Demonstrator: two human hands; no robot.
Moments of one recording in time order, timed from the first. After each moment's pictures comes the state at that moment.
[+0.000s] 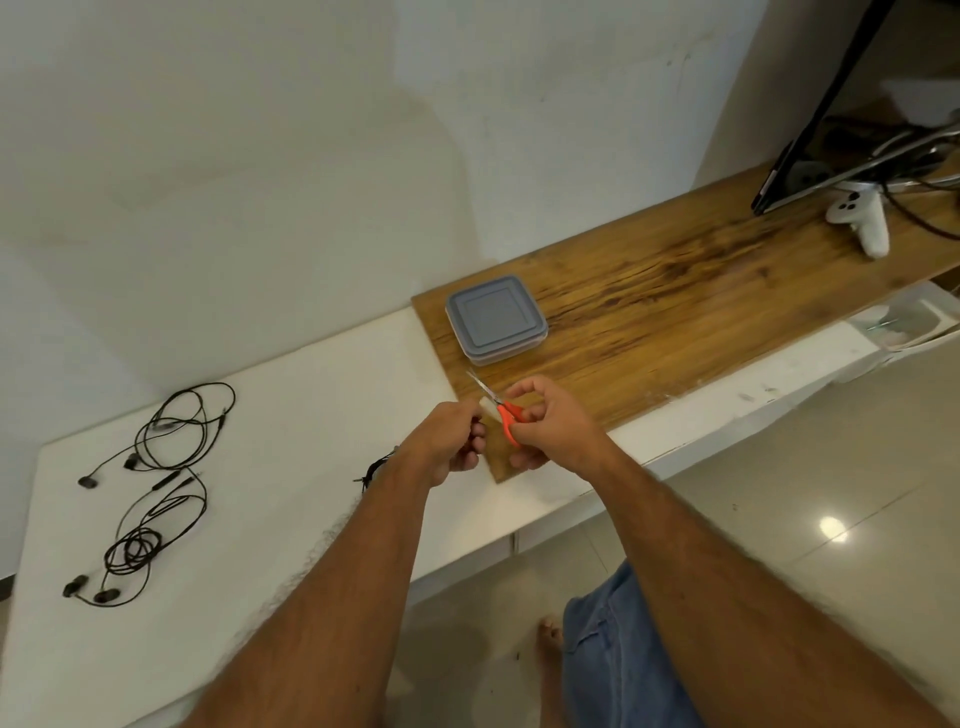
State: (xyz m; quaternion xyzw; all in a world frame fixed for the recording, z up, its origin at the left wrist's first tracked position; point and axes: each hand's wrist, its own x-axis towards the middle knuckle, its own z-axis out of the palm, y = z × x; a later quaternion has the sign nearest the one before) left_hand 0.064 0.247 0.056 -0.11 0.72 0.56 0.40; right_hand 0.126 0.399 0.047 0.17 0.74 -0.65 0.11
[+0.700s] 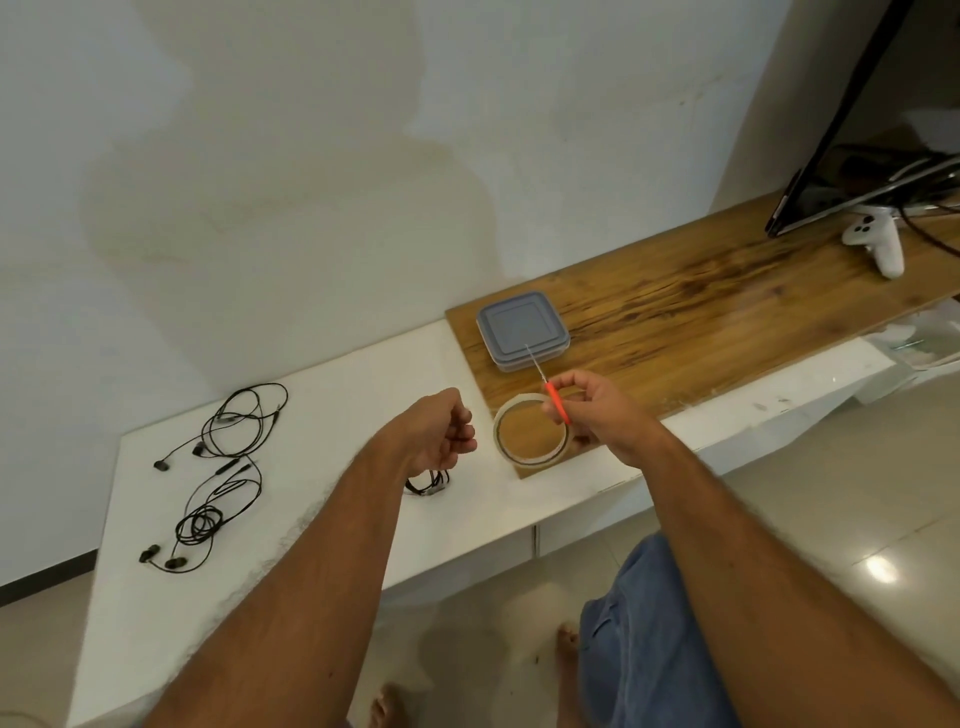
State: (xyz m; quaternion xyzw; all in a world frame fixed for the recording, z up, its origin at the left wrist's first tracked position) left_hand 0.074 0.196 0.116 -0.15 0.70 0.55 0.42; right_hand 0.144 0.419 0.088 0.12 0.69 -0.70 0.12
